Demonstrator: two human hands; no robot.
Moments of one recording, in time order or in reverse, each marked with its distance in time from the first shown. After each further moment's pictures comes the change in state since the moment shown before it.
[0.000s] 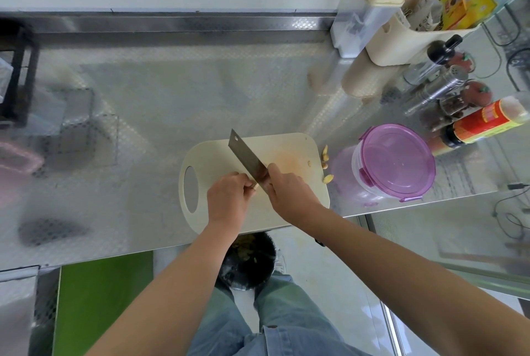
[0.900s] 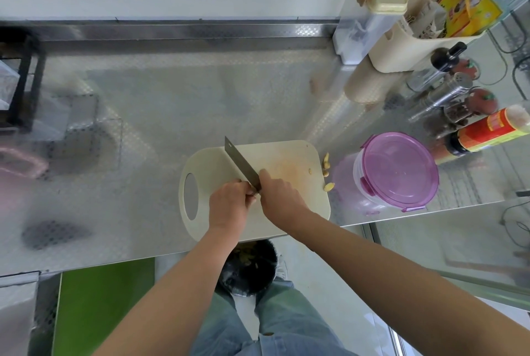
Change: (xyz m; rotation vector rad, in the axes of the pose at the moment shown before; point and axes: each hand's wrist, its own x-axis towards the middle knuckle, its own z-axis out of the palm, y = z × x) left_hand 0.006 0.003 0.001 0.064 -0.052 0.030; right_hand 0.016 -0.008 0.006 -0.013 -0.018 0.004
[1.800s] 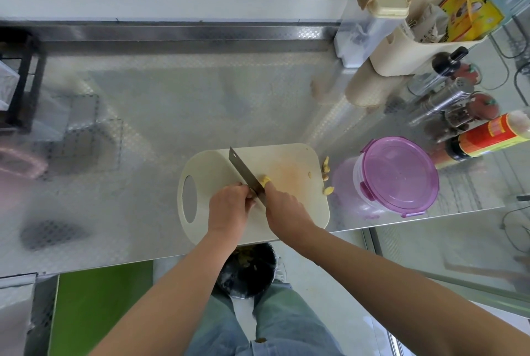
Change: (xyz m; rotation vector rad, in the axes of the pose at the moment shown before) left_hand 0.002 -0.002 0.004 0.021 0.009 0.018; right_hand -0.009 0.014 0.018 0.022 -0.011 0.024
